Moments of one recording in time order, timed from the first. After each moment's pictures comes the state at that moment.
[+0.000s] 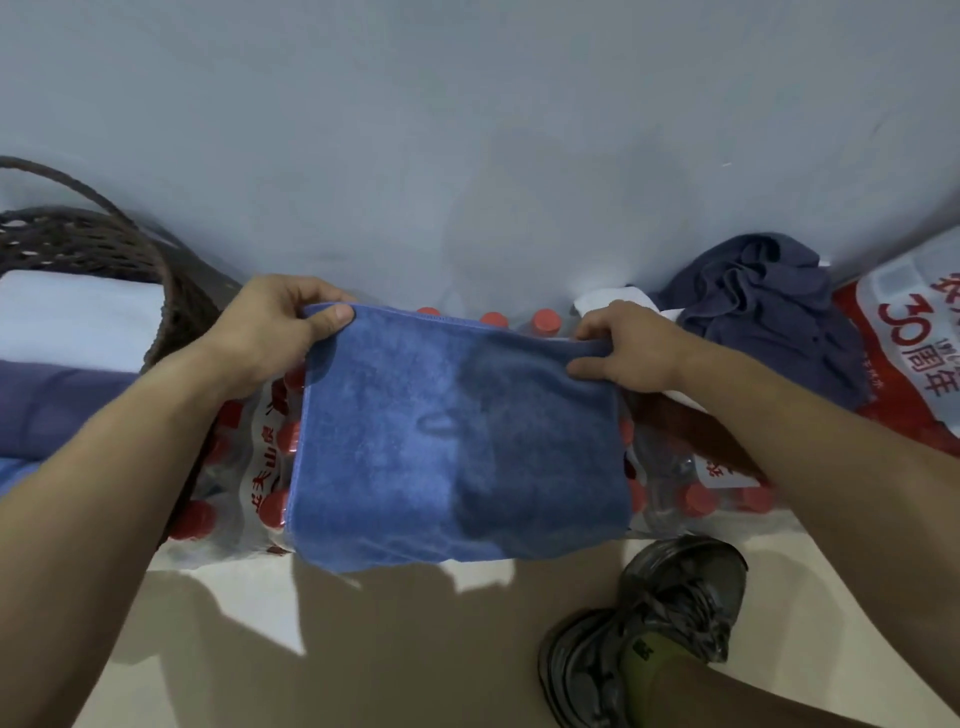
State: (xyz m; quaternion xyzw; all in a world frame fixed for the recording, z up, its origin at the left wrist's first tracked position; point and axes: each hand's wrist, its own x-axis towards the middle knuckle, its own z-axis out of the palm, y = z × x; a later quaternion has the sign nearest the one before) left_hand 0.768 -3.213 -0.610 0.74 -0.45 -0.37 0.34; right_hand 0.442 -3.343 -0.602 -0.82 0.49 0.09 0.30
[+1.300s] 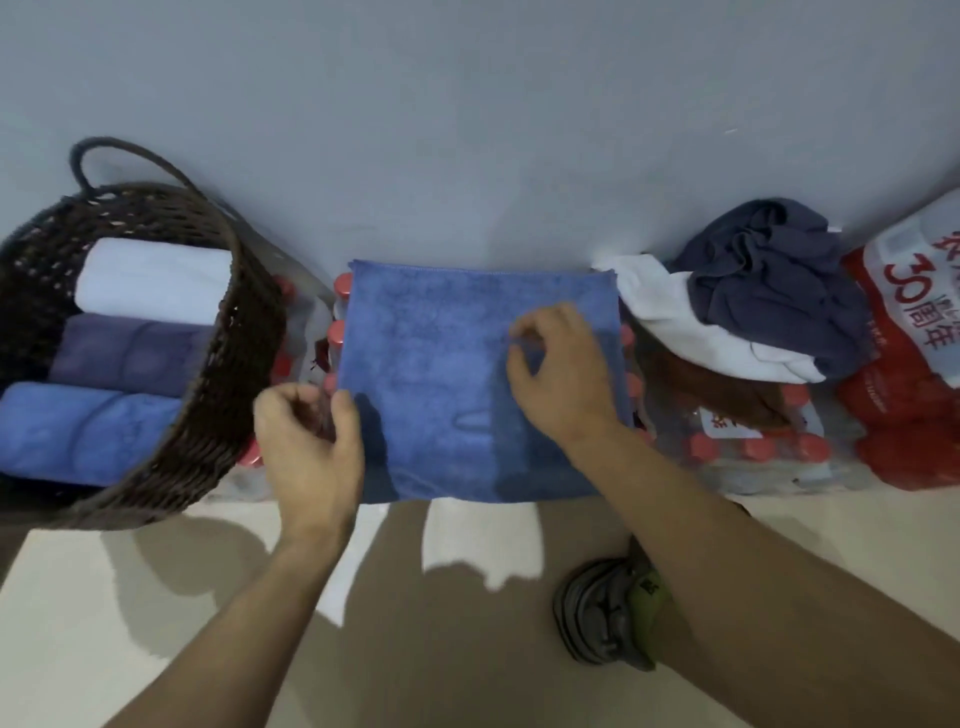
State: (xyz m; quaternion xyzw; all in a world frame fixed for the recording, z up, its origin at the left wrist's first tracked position) left_hand 0.679 -3.074 -0.651 0.82 -0.30 -0.08 0.49; right_hand 0.497 -3.218 -0.621 -0.80 0.47 -0.28 0.26
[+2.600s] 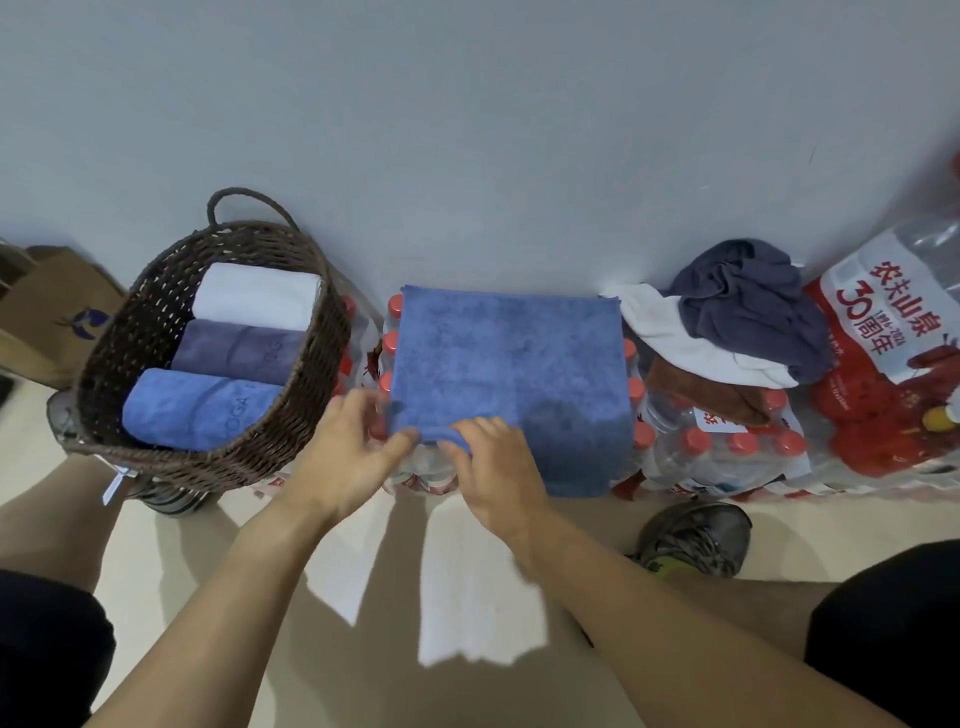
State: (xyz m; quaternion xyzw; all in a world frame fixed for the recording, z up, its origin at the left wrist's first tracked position) left_hand 0.705 -3.025 -0.582 0.79 -0.43 -0.31 0.30; right_hand 0.536 -3.093 -0.626 -0.86 0.42 -0.13 0.27
